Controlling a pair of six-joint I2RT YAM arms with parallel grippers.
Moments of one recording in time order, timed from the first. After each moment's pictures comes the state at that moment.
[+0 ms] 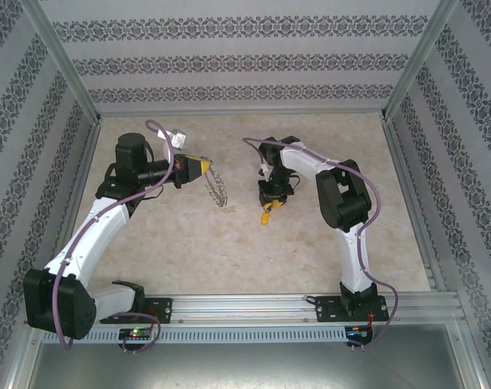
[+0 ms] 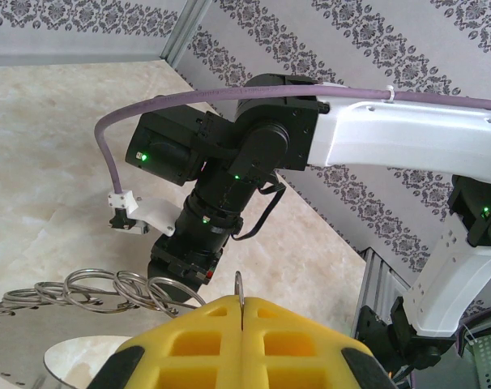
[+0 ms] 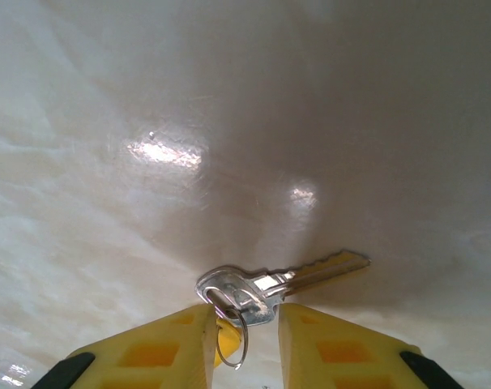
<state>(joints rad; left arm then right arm) -0.17 1.20 0.98 -0.15 0.92 -0.29 0.45 2.19 1.68 -1.16 -0.29 0.26</state>
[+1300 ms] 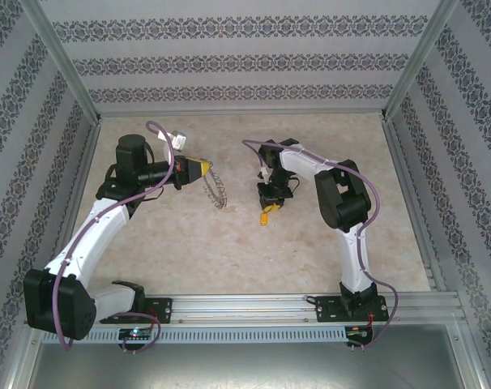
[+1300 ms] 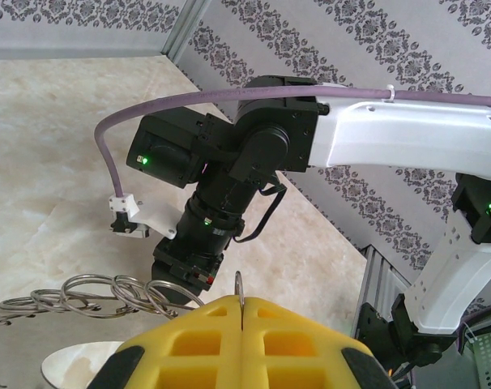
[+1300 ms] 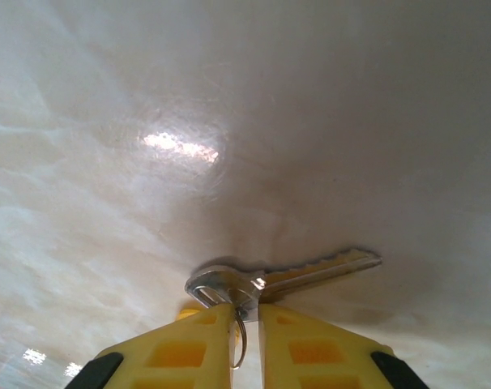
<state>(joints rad) -0.17 1.19 0.96 -0.15 0.92 -0.29 0.46 2.19 1.64 -1.14 -0.33 0.26</state>
